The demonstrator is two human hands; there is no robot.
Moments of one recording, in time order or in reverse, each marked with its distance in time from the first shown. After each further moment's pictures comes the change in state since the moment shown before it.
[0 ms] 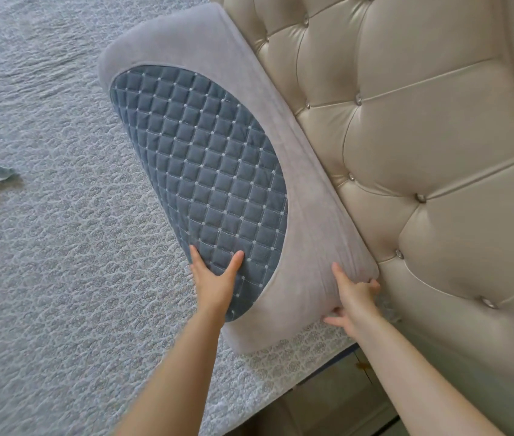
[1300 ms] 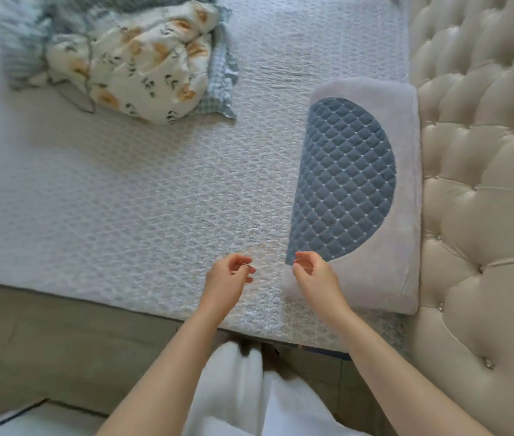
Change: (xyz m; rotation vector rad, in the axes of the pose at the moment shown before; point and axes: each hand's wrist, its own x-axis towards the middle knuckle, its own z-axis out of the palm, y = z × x) left_hand -0.251 -0.036 -0.140 -0.203 0.255 0.049; right_hand -0.221 0.037 -0.004 -0.985 -0.815 -0.872
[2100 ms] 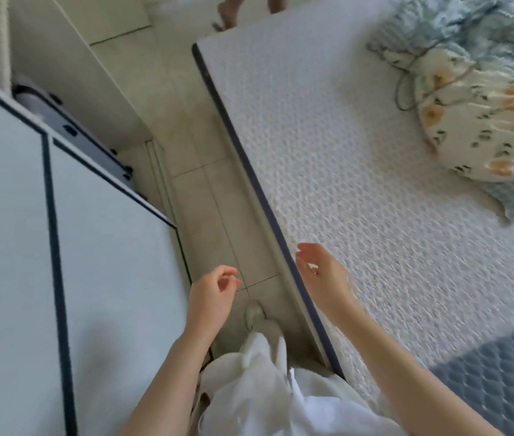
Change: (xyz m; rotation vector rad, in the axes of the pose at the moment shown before) left_hand -0.238 -0.213 -0.229 -0.253 0.930 -0.285; right_hand -0.157 -0.138 0.308 -0.593 -0.688 -0.688
